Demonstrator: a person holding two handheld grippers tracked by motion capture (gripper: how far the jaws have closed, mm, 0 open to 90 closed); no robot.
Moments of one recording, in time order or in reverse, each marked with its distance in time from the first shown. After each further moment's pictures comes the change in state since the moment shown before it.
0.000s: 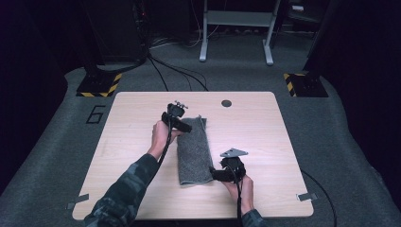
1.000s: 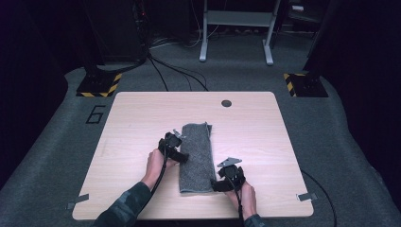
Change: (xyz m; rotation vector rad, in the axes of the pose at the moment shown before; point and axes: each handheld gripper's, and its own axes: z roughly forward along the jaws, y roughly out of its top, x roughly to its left) left arm -0.042 -0.084 0.008 0.019 -0.049 0.093; right arm 0.011 -0.027 0.000 0.147 -0.016 -0.076
